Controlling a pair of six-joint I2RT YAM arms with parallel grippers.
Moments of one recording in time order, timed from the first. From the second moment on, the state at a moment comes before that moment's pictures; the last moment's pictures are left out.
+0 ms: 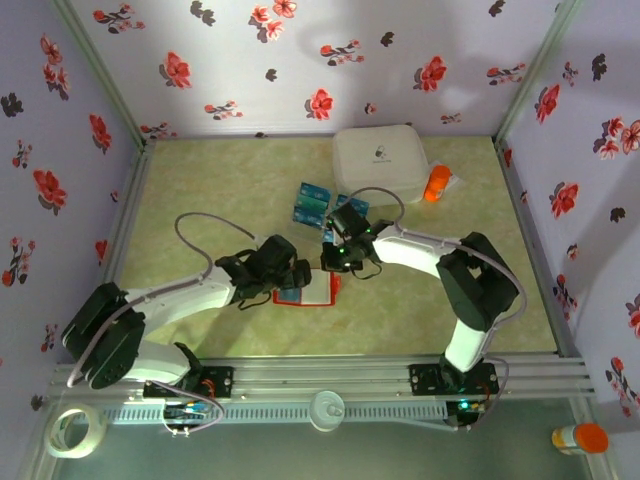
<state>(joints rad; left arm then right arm) -0.88 1.38 0.75 -0.40 -0.20 -0.87 0.73 1.76 1.07 -0.42 -0.28 0.65</state>
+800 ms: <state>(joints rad) -0.93 1.49 0.77 -0.38 -0.25 -0.82 0.74 1.84 1.06 -0.36 -0.34 0.67</state>
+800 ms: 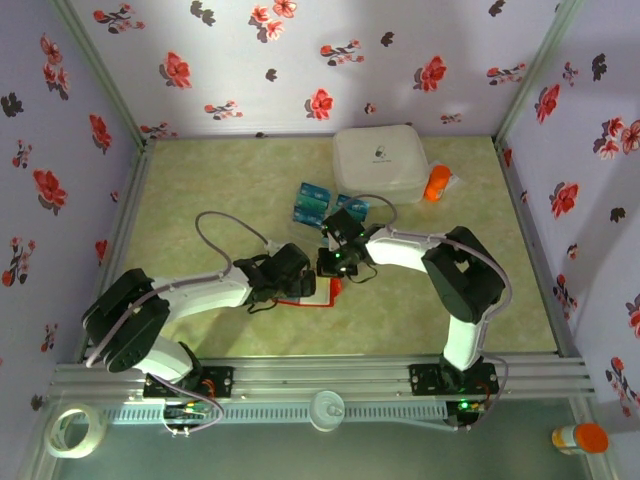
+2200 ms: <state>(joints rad) -0.93 1.52 0.68 -0.25 -0.27 -0.82 0.75 1.78 1.03 -0.32 -0.33 0.77</state>
